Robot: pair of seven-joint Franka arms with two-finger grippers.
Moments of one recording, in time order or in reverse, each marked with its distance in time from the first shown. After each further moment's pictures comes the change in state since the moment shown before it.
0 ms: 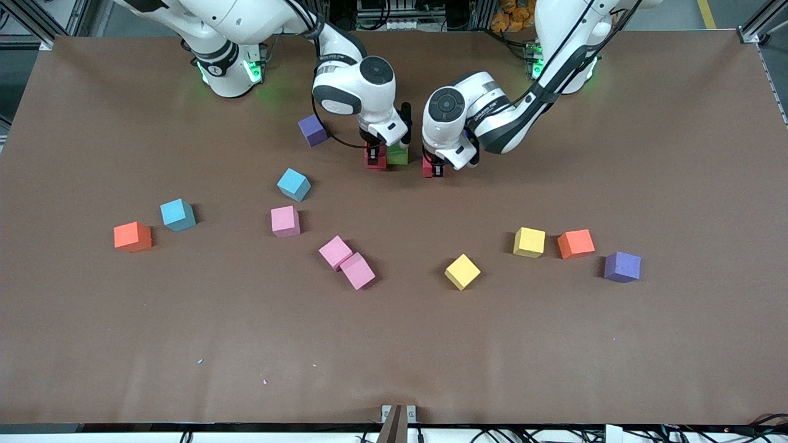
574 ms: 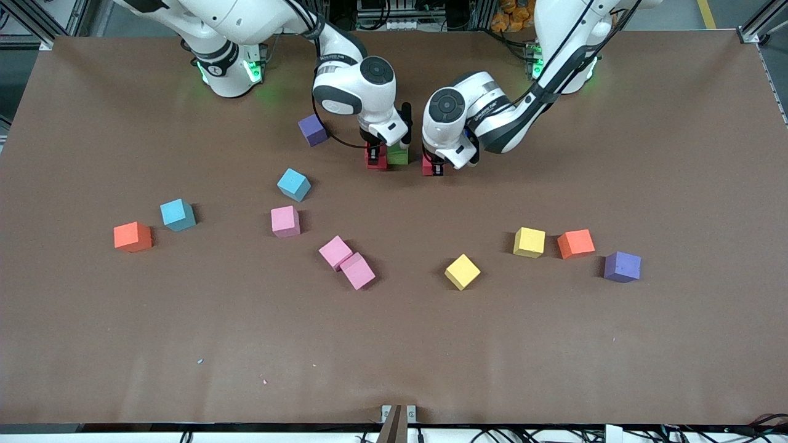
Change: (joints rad) left arm 0.000 0.004 -0.002 -0.009 -0.018 0.012 0.000; right arm 0.001 0.002 0.000 0.003 0.000 0.000 0.000
